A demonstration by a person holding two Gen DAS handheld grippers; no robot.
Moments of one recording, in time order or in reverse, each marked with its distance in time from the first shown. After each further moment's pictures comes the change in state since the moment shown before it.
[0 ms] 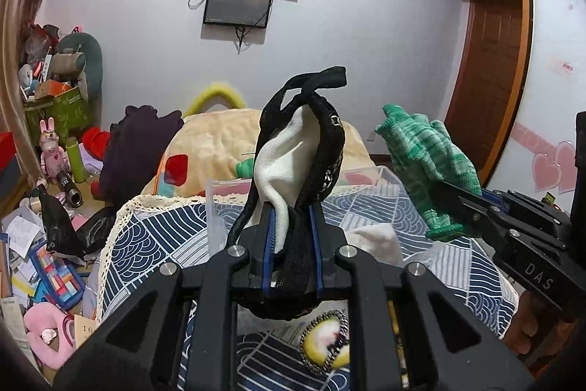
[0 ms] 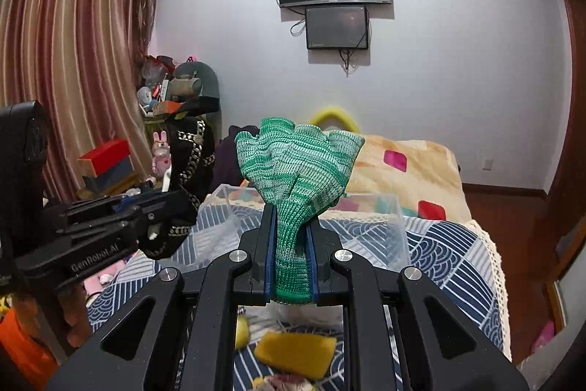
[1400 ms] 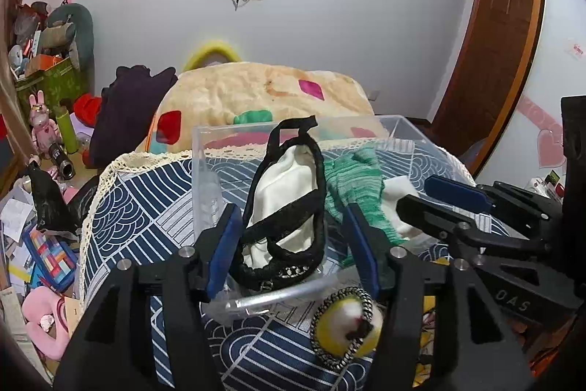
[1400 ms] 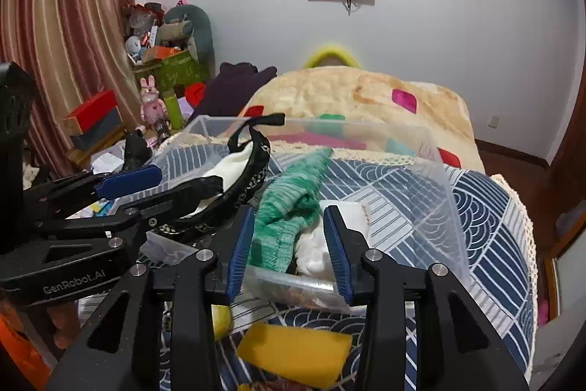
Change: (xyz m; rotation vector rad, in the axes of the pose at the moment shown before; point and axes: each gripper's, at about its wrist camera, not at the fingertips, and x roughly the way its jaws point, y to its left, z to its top) left arm 0.037 0.008 -0.019 0.003 0.165 -0.012; right arm 0.057 -0.002 -0.018 0.005 0.235 0.000
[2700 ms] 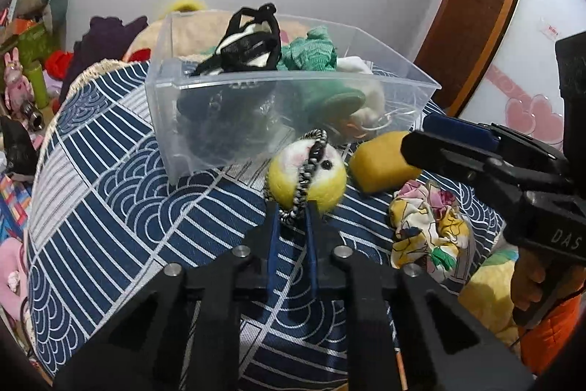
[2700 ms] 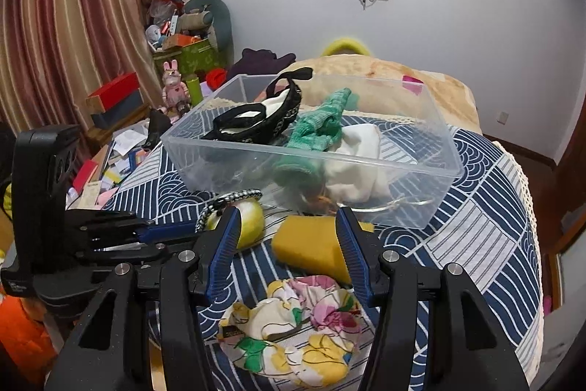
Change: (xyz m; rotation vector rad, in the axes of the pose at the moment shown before) left arm -0.007 -0.014 -0.092 -0.003 0.133 -0.136; right arm -0.026 0.015 -0.054 -0.038 0.026 0.055
